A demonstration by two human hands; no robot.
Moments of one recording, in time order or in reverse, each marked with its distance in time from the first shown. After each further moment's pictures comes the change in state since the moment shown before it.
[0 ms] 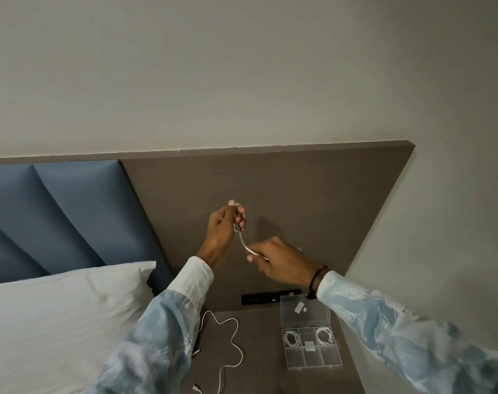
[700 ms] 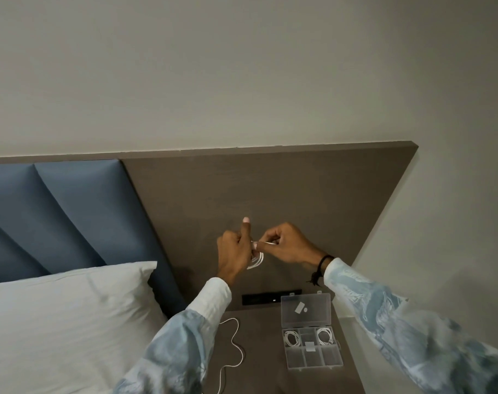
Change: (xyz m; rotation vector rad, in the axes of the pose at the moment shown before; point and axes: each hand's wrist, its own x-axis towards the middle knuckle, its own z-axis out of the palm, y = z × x) left_hand -0.034 -0.026 0.018 0.578 0.260 0.020; right_hand 0.015 0.019 -0.016 0.468 0.054 0.281
